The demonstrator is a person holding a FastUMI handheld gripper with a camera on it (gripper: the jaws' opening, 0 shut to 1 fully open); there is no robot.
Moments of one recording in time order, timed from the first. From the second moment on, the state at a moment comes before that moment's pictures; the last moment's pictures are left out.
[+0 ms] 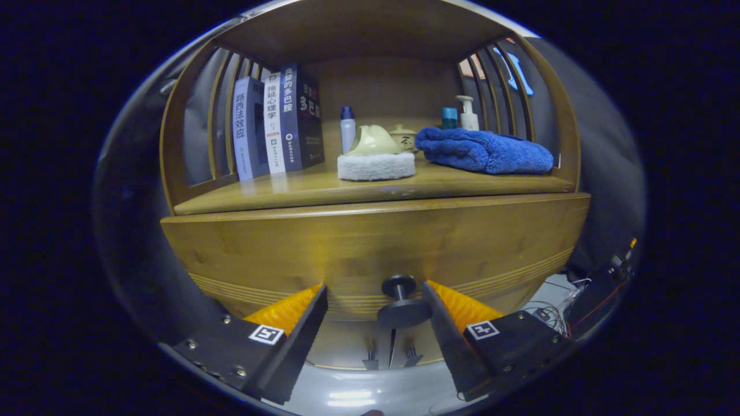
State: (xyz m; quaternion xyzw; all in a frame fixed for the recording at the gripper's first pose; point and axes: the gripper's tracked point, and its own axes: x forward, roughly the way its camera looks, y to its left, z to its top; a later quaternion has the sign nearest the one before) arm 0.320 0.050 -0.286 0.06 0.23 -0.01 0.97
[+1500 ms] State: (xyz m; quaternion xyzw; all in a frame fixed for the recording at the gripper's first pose) arm 0.247 -0.124 -0.145 0.11 0.10 -0.06 0.99
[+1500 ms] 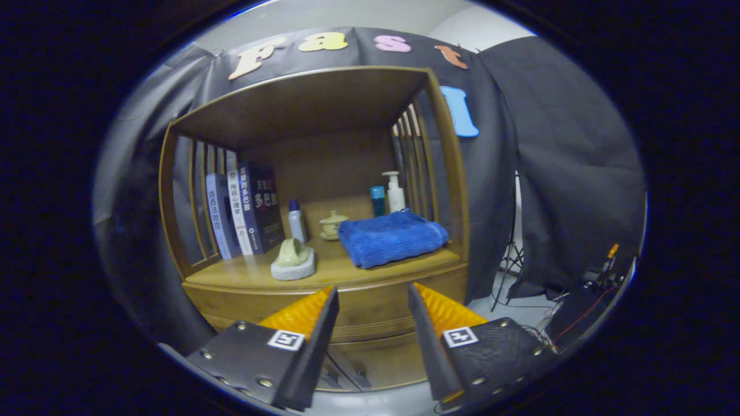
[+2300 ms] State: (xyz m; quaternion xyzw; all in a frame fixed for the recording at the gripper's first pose) arm 0.219 -0.299 -0.240 0.09 0.16 0.04 0.98
